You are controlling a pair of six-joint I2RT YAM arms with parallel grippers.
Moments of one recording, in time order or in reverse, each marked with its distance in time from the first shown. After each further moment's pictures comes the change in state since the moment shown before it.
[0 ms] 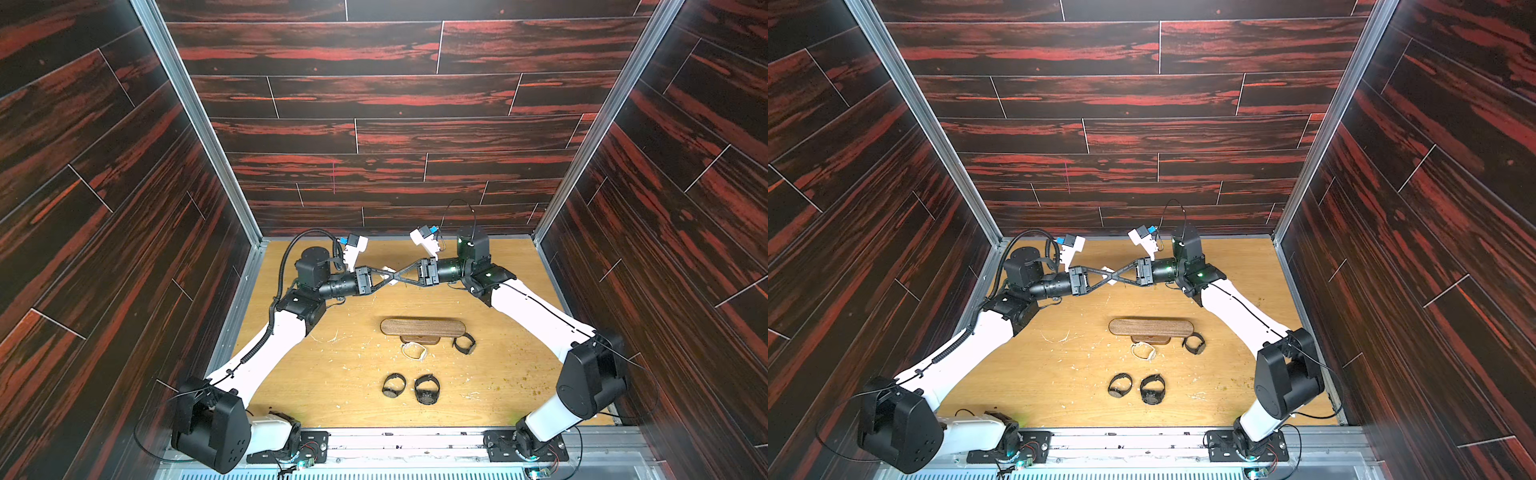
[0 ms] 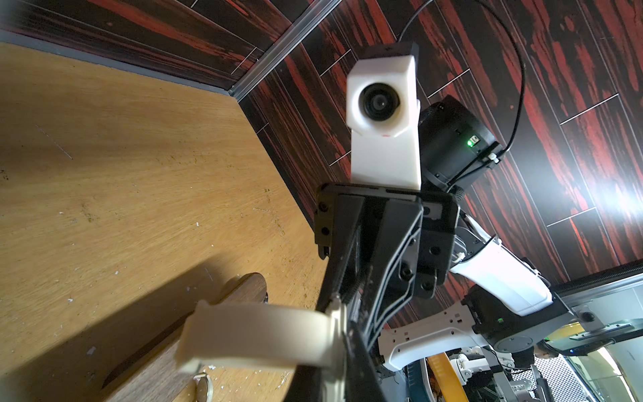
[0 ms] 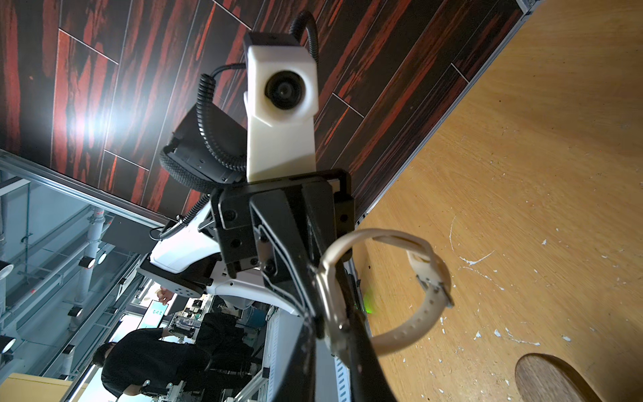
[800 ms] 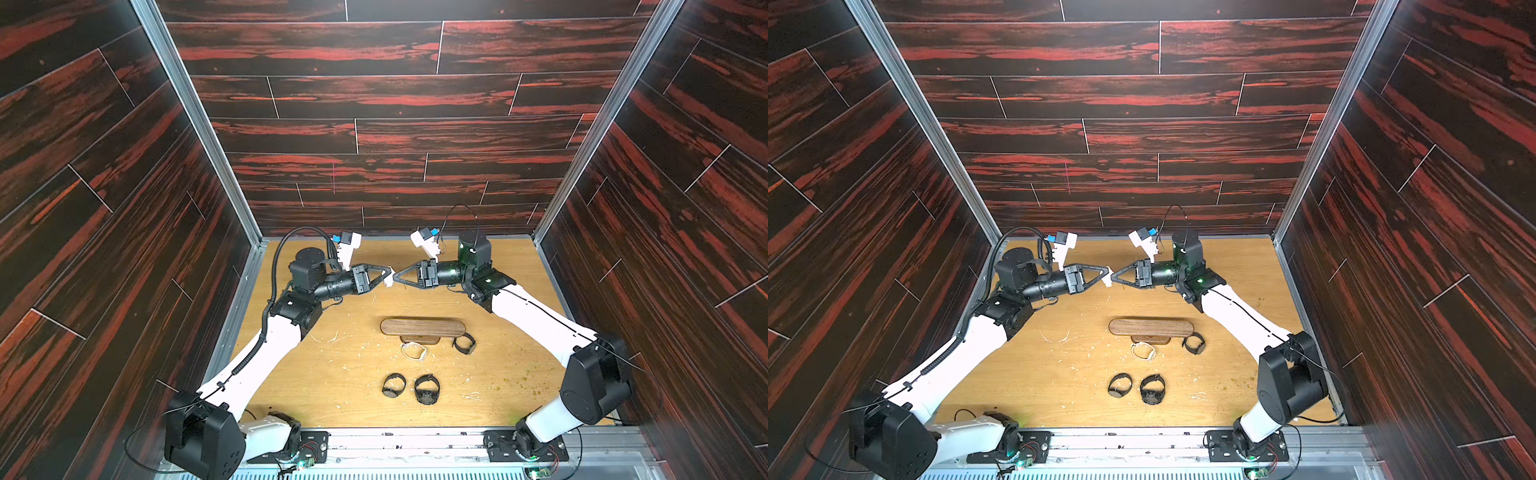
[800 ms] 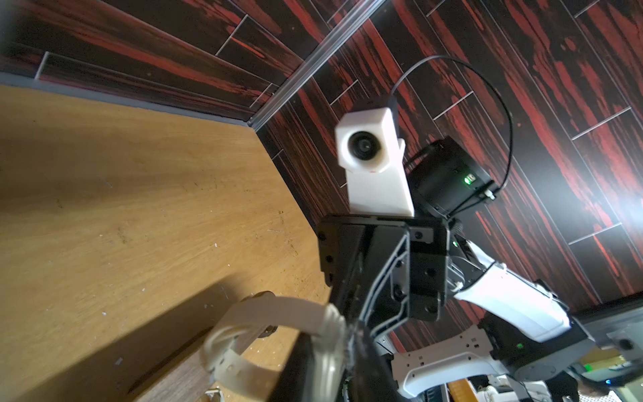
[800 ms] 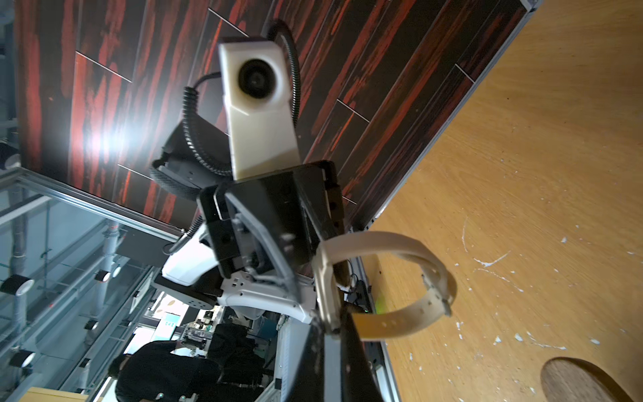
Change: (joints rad) left arm -0.002 -0.062 0.002 -0.021 -0.106 0.019; right arm 0.014 -0.037 -0.072 0.139 0.026 0.132
